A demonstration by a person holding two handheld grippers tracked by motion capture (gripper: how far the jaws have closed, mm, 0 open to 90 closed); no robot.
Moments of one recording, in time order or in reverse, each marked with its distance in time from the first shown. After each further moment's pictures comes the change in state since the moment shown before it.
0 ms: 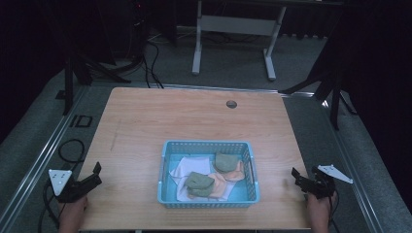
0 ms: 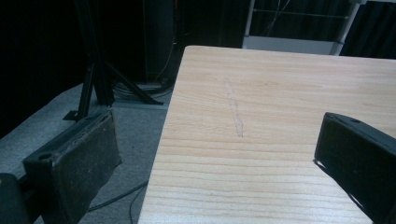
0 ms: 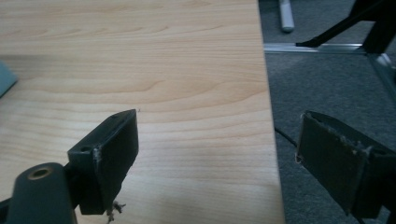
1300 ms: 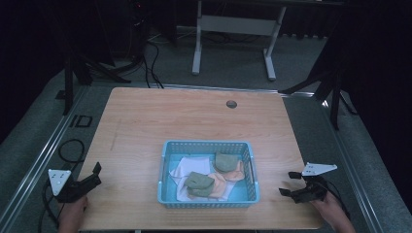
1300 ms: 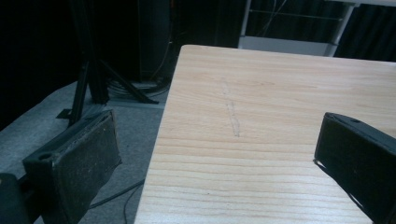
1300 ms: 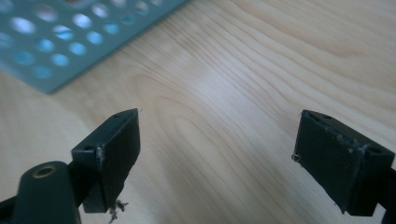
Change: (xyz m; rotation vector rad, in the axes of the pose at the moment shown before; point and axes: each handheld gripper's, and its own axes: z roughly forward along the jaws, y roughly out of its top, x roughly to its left) left arm 0.002 0.000 0.000 -0.001 -0.024 -0.015; right arm 0.021 0.022 -0.003 0.294 0.593 -0.430
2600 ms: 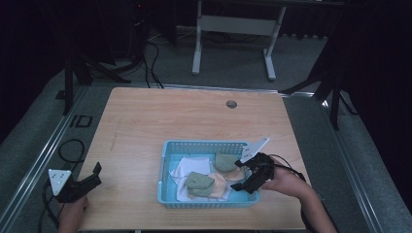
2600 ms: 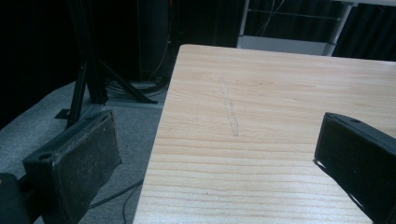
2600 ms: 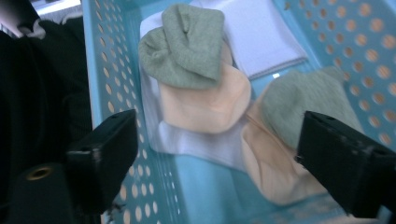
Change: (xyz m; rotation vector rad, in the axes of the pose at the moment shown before) left arm 0.000 0.000 0.000 0.003 -0.003 0.000; right arm 0.101 0.160 0.066 0.211 0.276 -0.348
